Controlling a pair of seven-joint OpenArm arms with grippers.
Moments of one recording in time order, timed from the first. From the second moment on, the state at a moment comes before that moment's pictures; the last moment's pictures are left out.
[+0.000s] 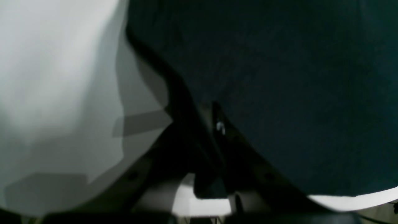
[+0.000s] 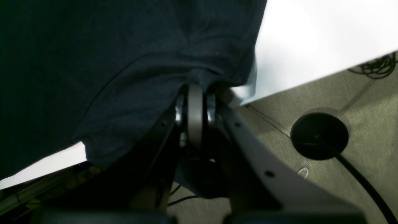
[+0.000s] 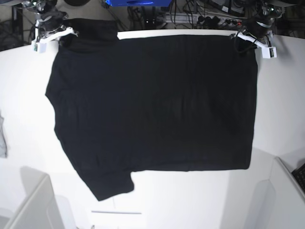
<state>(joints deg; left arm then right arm) 38.5 -10.1 -30.4 97.3 -37.2 -23.5 30.6 -41.0 1.8 28.3 107.9 35.3 12.3 -43.0</state>
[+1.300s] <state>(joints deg) 31.6 -9.8 -30.2 101.0 -37.6 -17.7 31.0 -17.5 2.1 30.4 113.8 35.0 11.9 -61.0</state>
